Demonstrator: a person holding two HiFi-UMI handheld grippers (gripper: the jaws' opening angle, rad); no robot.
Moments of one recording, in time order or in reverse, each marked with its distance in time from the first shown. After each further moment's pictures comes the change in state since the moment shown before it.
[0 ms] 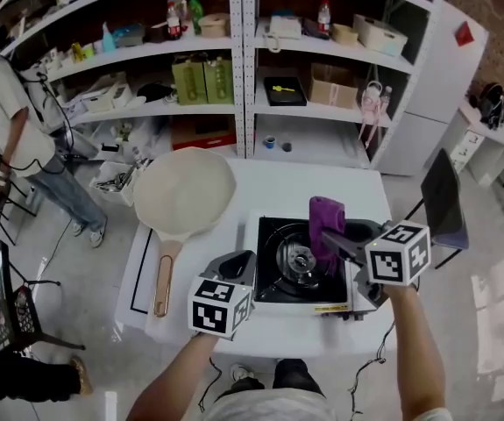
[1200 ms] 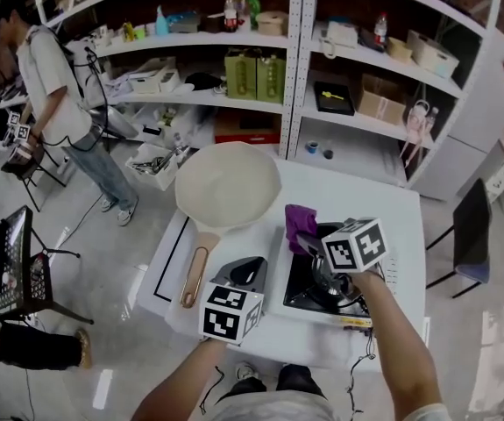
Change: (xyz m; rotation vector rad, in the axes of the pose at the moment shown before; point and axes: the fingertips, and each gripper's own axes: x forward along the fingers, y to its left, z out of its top) left arm -0.038 0.045 -0.018 -0.052 0.000 0.140; right arm 0.149 0.043 -0.017 -0.051 0.199 0.126
